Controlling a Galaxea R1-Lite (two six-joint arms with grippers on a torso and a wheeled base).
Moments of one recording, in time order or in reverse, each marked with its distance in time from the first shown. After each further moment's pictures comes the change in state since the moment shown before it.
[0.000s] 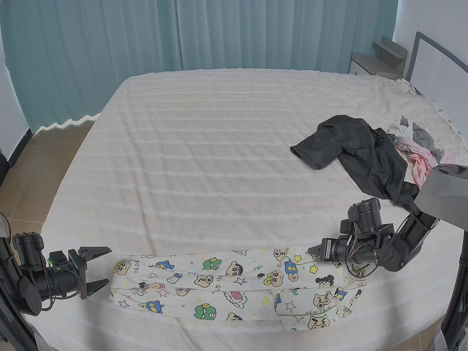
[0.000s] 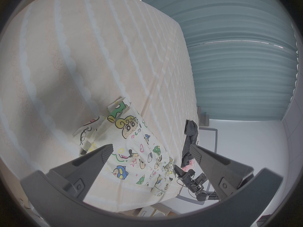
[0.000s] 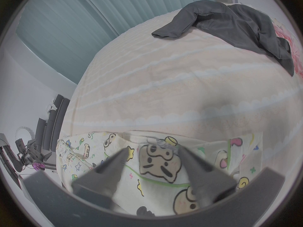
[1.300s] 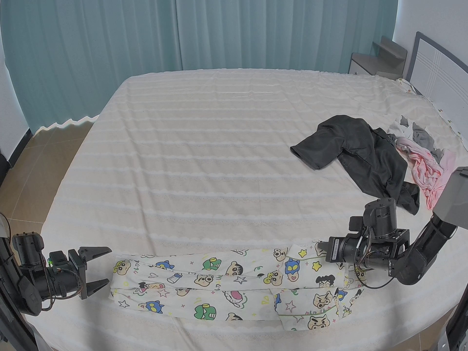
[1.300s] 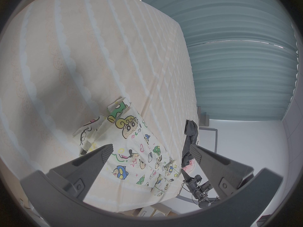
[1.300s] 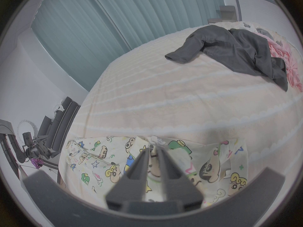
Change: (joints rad) left arm 0.000 0.000 0.000 0.000 0.001 0.000; right arm 0.049 -0.140 0.177 -0.196 -0.048 -0.023
